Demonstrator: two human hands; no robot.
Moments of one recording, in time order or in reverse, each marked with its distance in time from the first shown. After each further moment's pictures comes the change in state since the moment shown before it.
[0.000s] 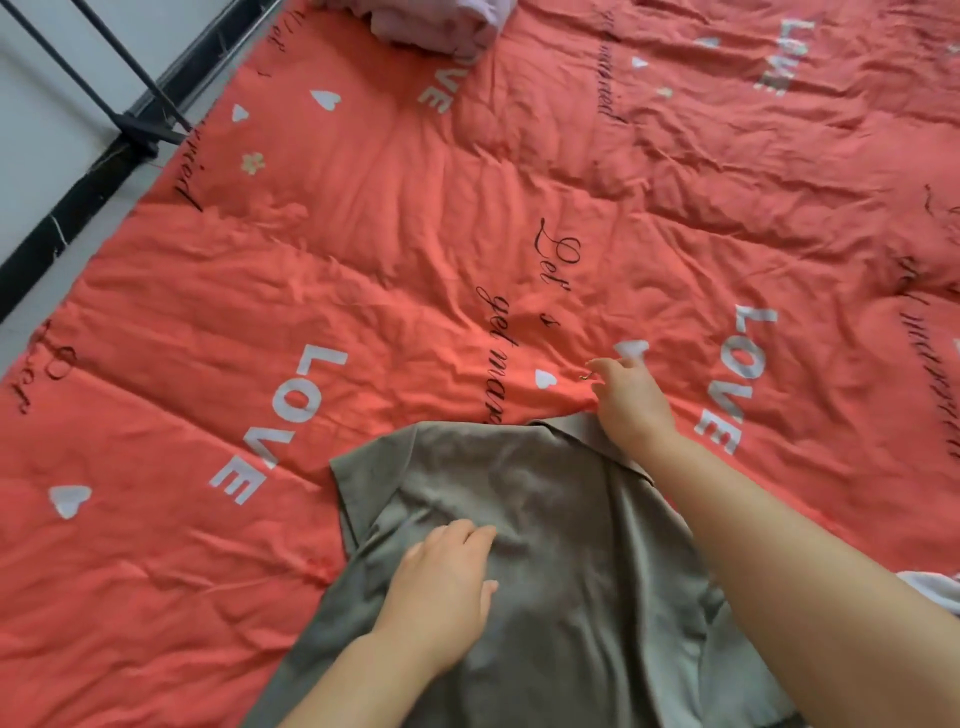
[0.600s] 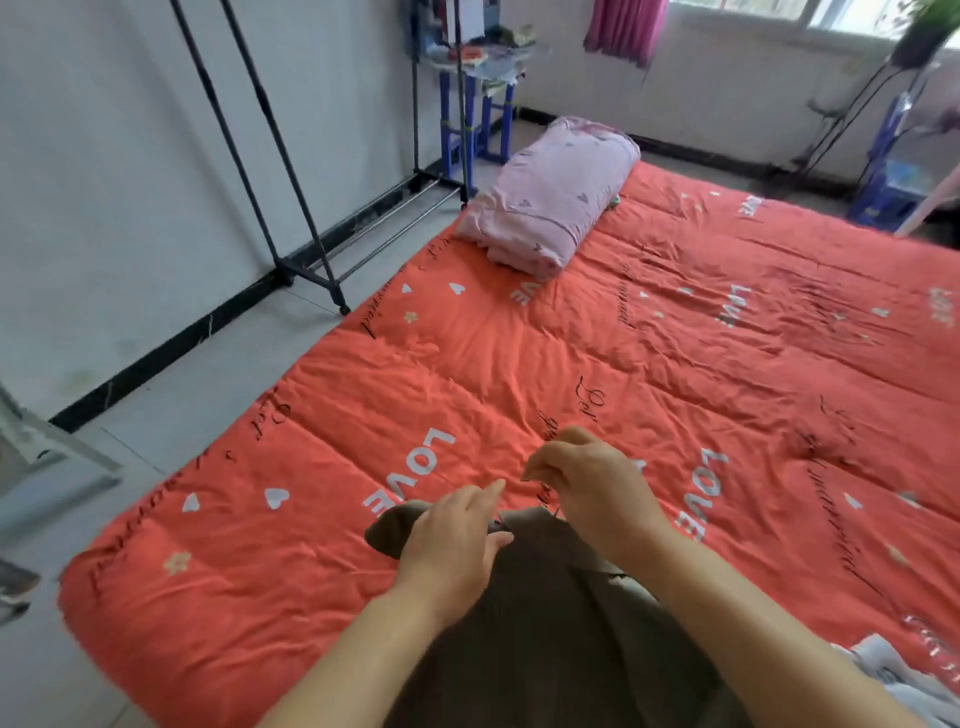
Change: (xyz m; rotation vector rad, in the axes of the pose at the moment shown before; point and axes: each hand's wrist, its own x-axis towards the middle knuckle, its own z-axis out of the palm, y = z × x) left_hand -0.187 -0.021 -0.132 -0.236 0.539 0.016; right_hand -0.250 -0.233 -0.156 0.009 0.143 -0.612
